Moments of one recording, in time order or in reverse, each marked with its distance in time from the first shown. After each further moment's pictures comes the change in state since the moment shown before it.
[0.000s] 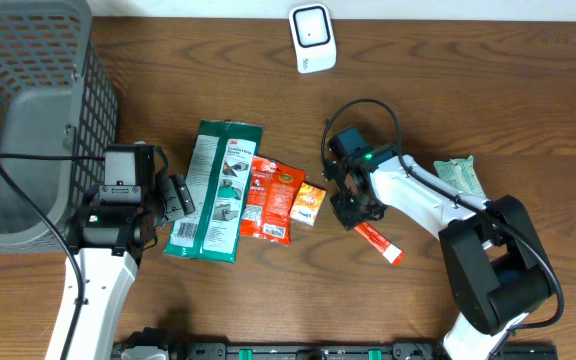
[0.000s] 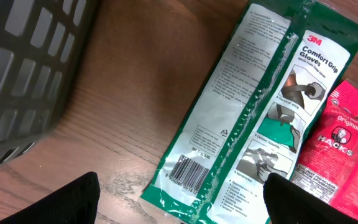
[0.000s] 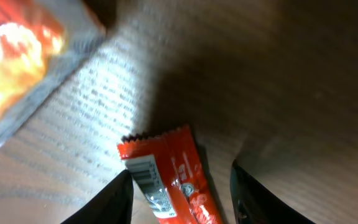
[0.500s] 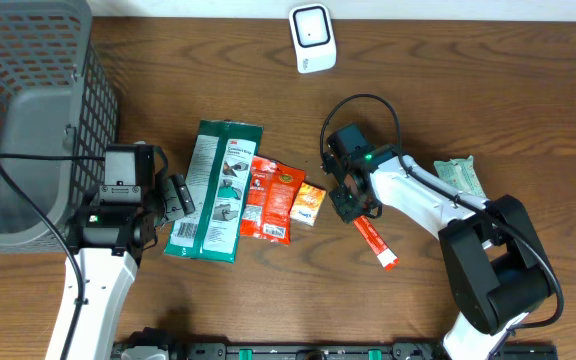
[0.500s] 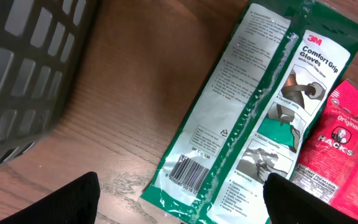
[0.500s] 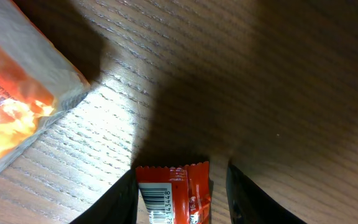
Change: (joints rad) left arm 0.000 0.000 0.000 0.000 0.000 0.000; right arm 0.000 0.000 -0.005 0.079 0.050 -0.014
